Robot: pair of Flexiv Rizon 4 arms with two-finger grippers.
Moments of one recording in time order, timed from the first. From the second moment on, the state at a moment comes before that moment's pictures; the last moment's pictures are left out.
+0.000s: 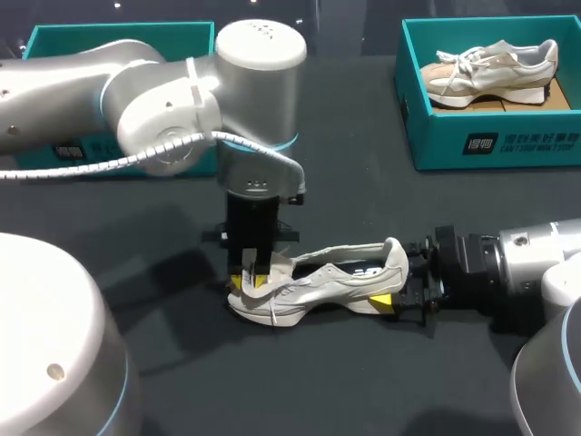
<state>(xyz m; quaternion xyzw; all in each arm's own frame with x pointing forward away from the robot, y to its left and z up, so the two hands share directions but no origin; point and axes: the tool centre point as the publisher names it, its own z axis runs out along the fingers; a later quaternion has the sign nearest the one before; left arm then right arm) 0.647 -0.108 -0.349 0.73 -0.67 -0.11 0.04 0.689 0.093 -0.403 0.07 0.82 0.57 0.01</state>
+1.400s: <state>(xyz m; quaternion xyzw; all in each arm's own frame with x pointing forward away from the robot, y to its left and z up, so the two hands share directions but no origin) 0.694 -0.197 -0.209 0.42 -0.91 0.06 0.02 0.689 0.093 -0.404 0.07 0.82 0.57 0.01</state>
